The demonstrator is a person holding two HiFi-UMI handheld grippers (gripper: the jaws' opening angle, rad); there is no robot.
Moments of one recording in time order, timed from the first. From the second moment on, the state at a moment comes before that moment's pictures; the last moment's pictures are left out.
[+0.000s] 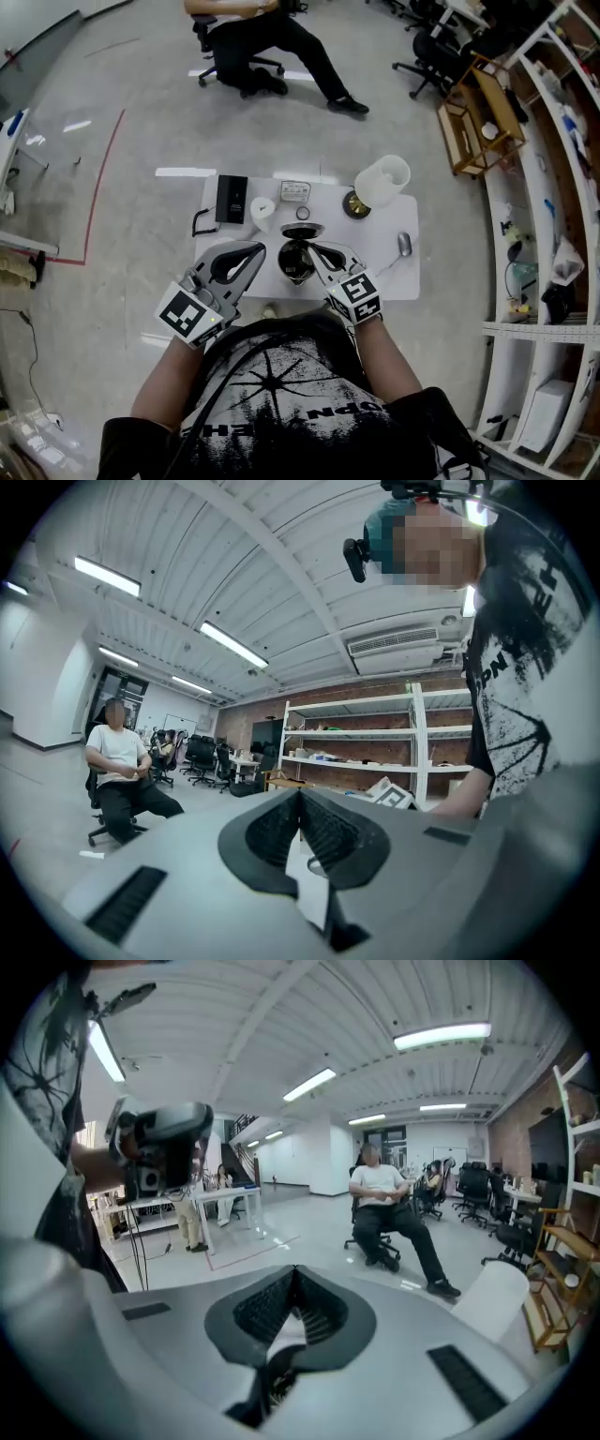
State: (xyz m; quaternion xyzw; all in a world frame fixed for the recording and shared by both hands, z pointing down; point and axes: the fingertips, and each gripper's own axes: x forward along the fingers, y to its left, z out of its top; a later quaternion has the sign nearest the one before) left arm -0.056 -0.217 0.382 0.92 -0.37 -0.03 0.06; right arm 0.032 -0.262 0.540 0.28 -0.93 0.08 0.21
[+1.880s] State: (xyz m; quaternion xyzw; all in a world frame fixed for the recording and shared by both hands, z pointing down) left arm -0.092 -0.221 0.339 0.92 -0.40 -0.04 0.00; right arm 0.021 -0.254 0.378 0.29 -0.95 -0.06 0.09
